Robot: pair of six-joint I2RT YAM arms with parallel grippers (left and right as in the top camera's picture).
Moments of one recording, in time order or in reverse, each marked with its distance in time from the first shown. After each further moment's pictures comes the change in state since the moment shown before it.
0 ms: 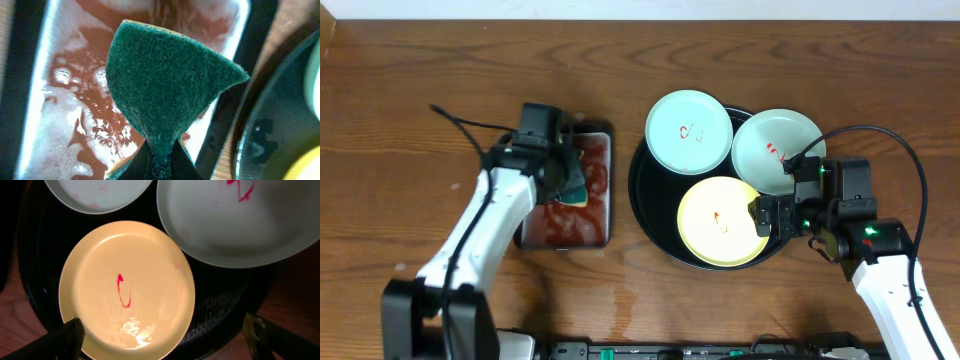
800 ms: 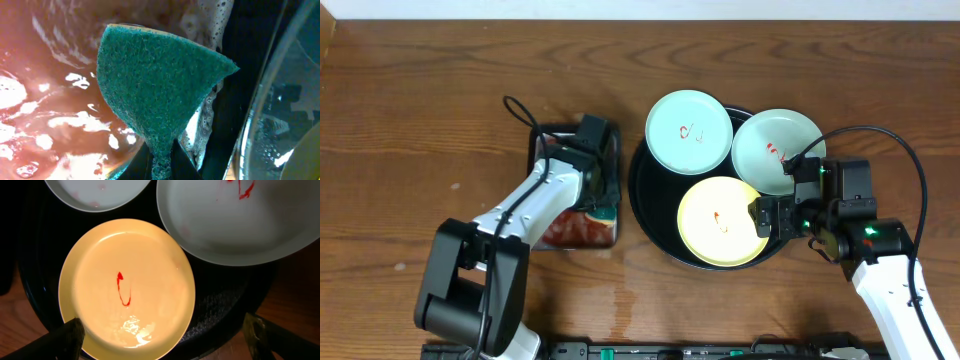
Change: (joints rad) left arm -0.188 0.181 -0.007 0.067 -0.006 -0.010; right arm 0.000 0.000 0.000 -0.007 0.000 0.000
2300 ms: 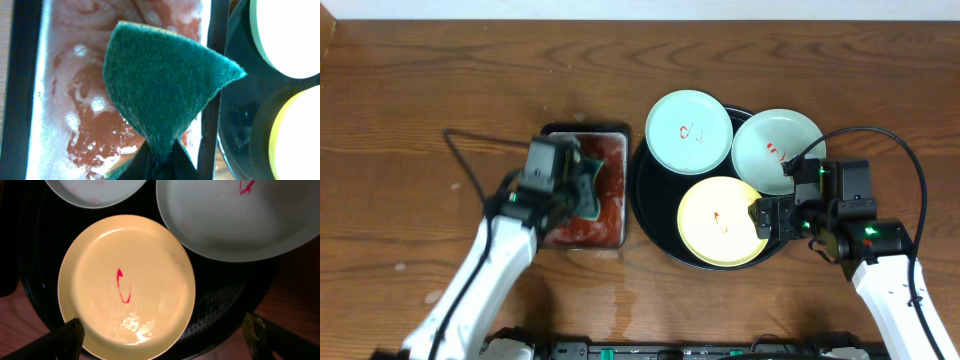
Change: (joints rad) left arm 0.103 -0.474 -0.254 0.119 0.041 0.105; right arm 0.000 0.000 0.000 -0.013 0.001 0.000
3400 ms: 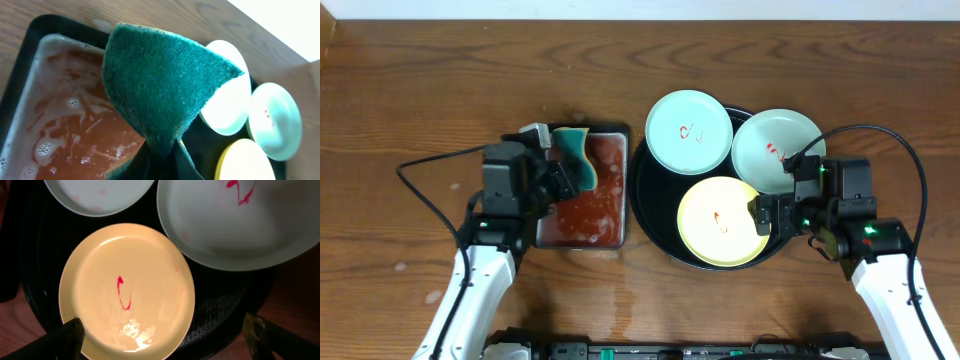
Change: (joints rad) left arm 0.192 -0.080 -0.130 0.397 0.271 -0.076; right arm 0.000 0.007 0.000 0.035 0.000 0.000
